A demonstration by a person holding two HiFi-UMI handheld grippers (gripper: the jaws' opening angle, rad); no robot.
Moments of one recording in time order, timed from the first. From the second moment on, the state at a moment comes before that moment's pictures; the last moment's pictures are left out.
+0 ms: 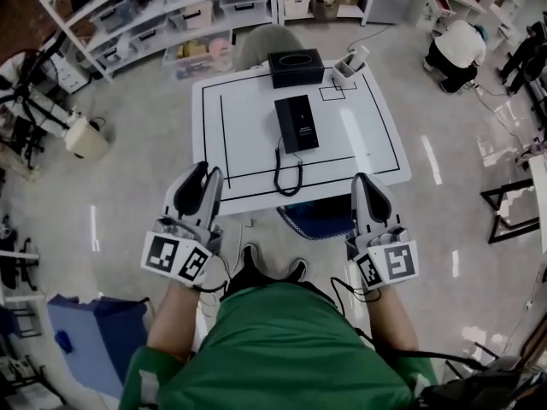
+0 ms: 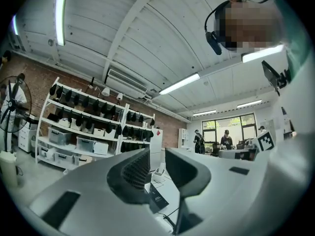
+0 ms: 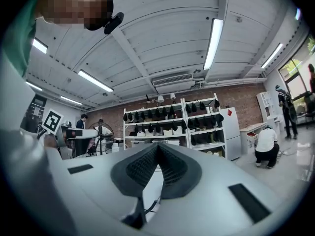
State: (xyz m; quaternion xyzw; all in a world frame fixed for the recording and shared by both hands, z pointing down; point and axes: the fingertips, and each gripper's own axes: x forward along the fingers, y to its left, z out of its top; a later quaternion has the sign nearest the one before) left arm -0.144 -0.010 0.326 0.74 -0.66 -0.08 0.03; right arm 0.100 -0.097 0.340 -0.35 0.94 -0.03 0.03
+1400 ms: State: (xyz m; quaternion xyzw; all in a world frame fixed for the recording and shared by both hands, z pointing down) left arm -0.168 -0.046 0.356 0.77 -0.64 -0.04 0.05; right arm 0.093 -0.107 0.347 -0.41 0.91 -0.04 0.02
